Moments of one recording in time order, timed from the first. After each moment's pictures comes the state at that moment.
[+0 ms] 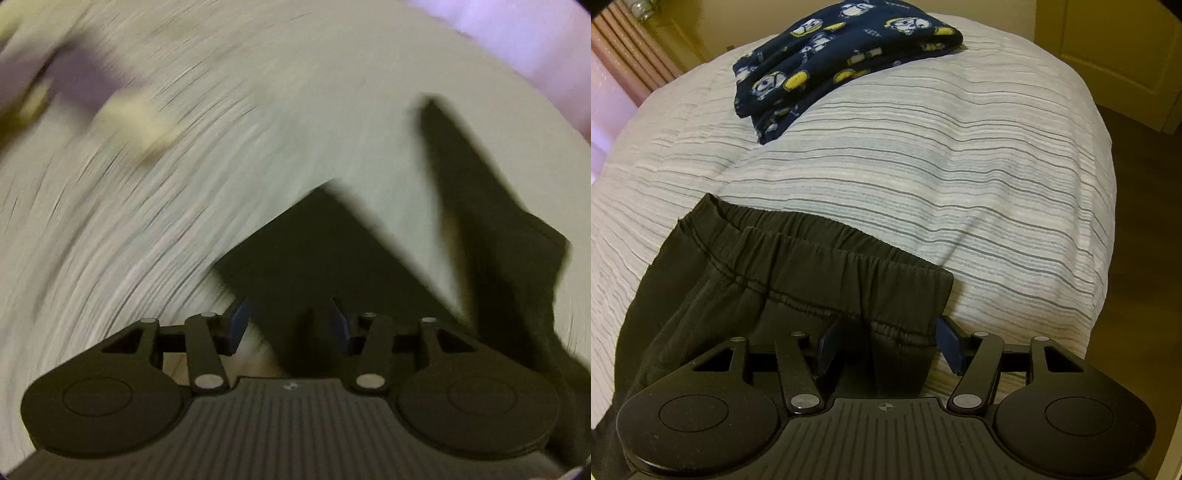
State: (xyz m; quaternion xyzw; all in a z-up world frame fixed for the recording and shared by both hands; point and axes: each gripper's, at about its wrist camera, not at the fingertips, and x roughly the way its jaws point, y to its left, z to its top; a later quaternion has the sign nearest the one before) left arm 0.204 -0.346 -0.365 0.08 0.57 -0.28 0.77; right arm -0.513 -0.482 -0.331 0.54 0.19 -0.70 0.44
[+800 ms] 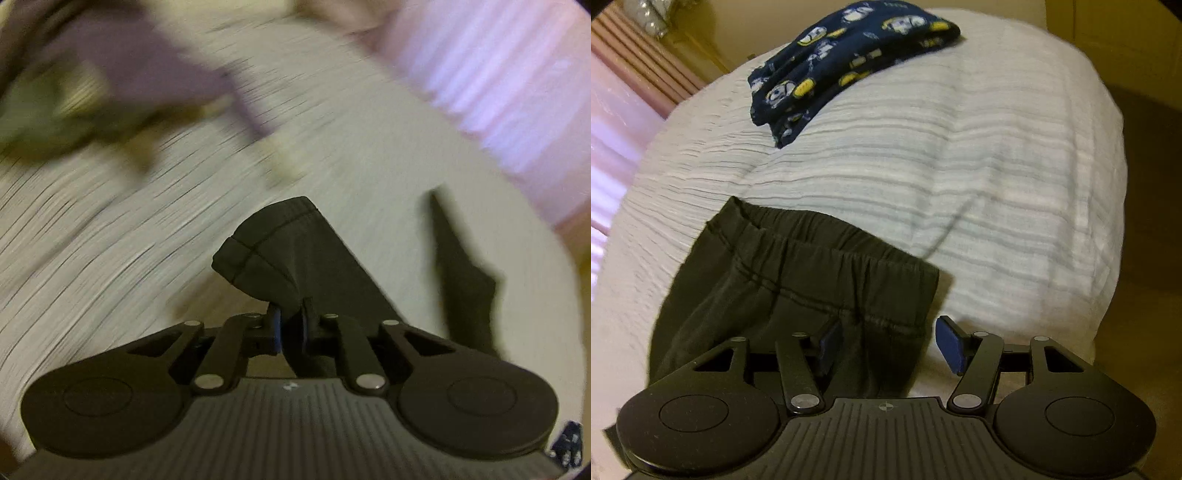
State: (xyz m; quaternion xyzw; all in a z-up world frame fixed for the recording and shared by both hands) left arm 0.167 -0.121 -0.283 -0.04 0.53 -0.24 0.81; right arm -0.539 -0.449 -0.328 0.58 0.12 -0.65 0.48
